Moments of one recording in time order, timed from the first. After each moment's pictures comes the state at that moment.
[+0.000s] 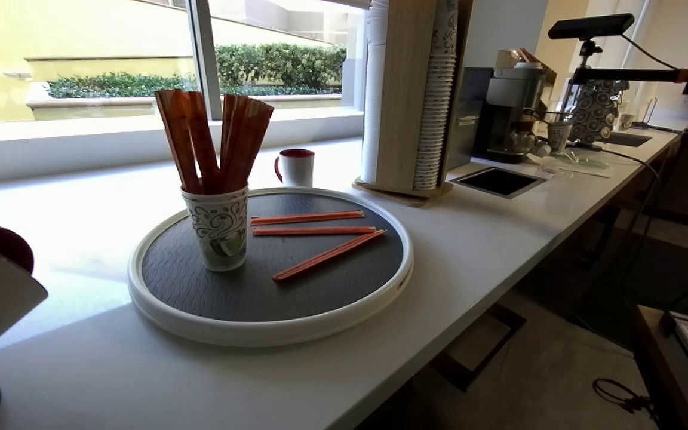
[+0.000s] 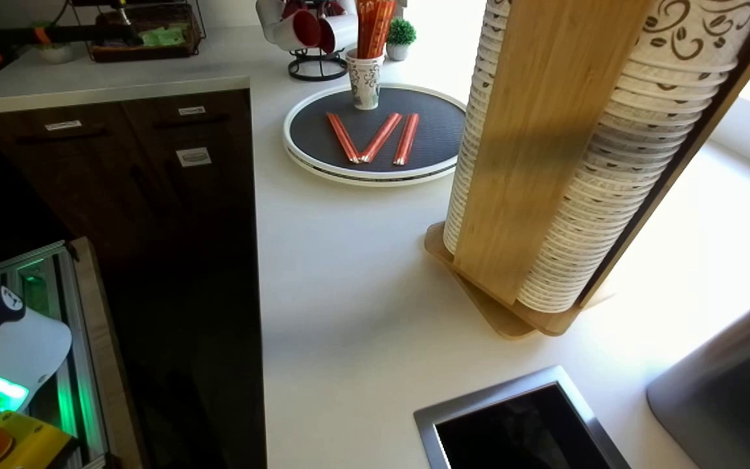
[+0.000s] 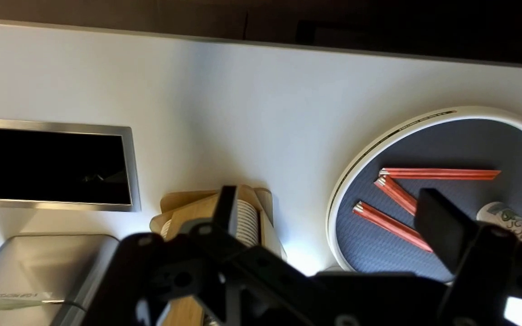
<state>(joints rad) -0.26 -0.72 -0.13 -2.13 -0.06 1.60 -0.06</state>
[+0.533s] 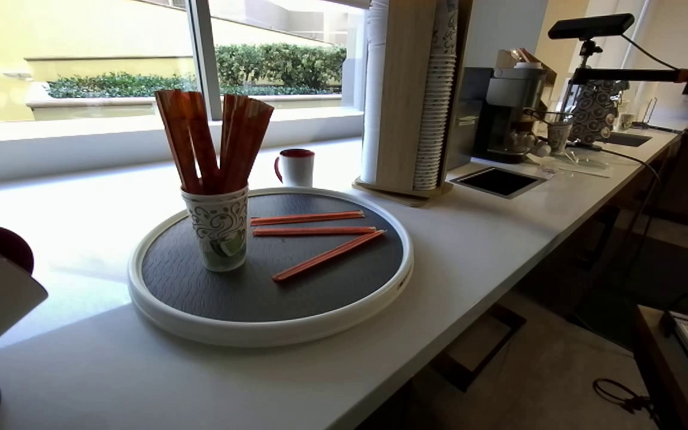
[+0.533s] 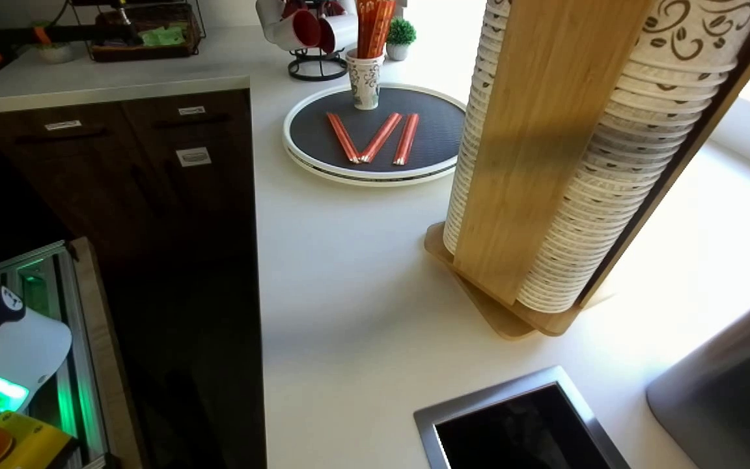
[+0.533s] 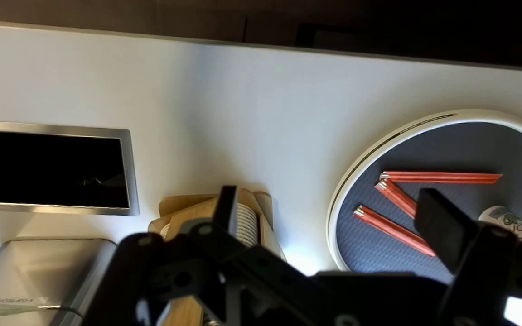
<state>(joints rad) -0.26 -0.70 -0.13 -2.13 -0.06 1.60 -0.07</state>
